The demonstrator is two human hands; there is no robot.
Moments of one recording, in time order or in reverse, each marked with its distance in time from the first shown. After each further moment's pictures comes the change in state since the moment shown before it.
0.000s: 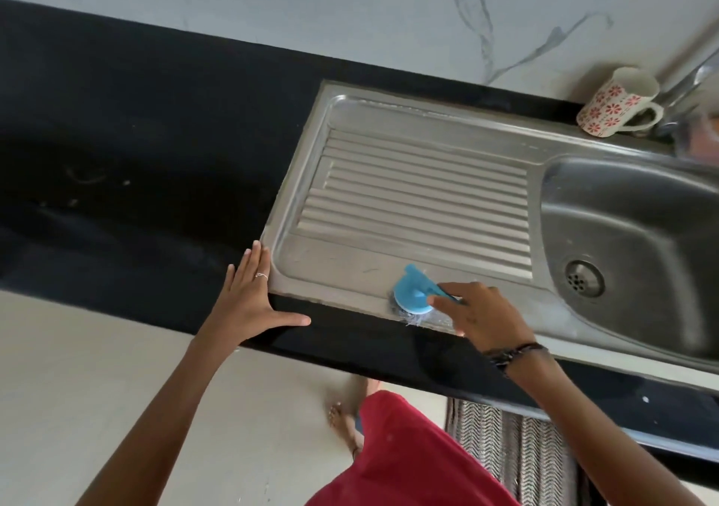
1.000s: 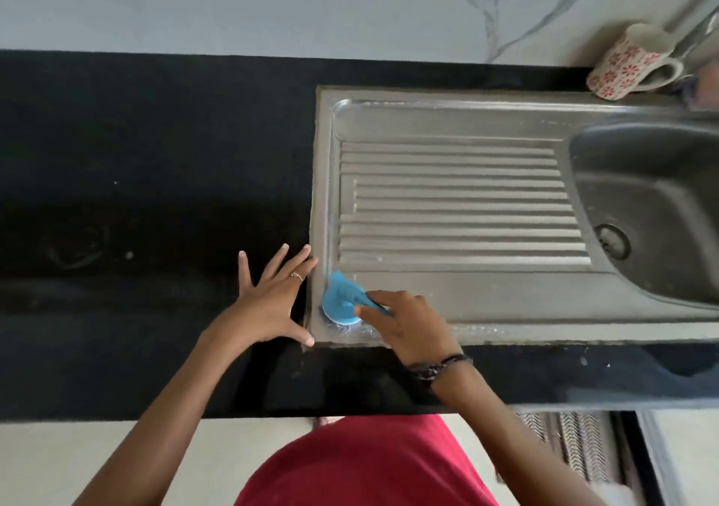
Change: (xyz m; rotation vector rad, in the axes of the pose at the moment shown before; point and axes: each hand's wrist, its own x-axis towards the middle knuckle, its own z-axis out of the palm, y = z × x) left_hand 0.078 -0.049 -0.073 0.375 -0.272 0.297; right_hand 0.047 -0.168 0.074 0.222 0.003 0.055
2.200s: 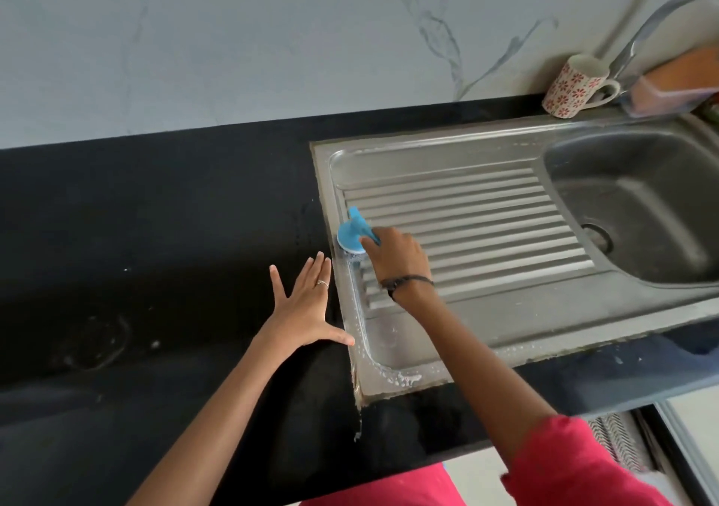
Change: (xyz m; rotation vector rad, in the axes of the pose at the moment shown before) left_hand 0.050 -0.029 -0.041 0.044 0.052 0.136; right_hand 0.122 -0.068 -0.012 -0.058 0.436 0.247
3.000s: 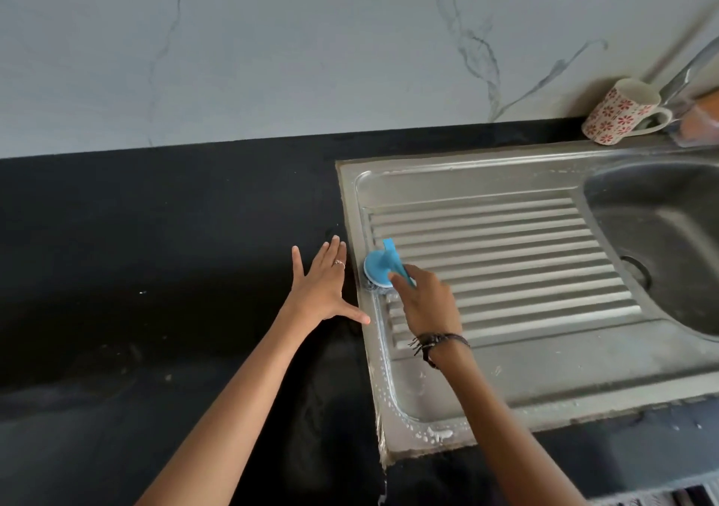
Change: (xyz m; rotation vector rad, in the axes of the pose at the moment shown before) left_hand 0.065 -0.025 -0.042 -0.009 0.068 -0.017; right_hand 0.008 0.009 0.019 0.251 -0.008 0.055
